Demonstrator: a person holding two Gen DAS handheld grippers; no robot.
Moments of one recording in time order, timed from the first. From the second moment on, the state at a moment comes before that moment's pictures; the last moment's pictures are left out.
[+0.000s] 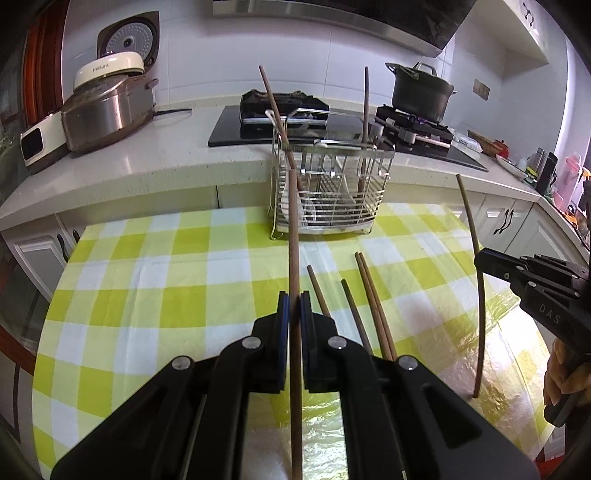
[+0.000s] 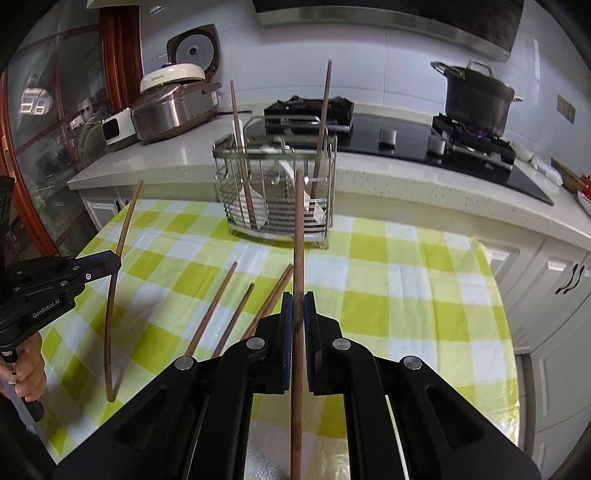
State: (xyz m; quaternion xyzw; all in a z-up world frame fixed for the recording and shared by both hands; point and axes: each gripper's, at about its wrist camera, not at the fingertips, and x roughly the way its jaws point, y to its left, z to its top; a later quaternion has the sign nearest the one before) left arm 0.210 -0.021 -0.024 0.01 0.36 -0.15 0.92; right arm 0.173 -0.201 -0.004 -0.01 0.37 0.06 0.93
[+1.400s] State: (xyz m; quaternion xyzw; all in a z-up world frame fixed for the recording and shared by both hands) left arm 0.324 -0.078 0.196 0.06 0.25 -0.18 0.95; right arm 0.297 -0.218 0.189 -0.01 0.26 0.06 0.96
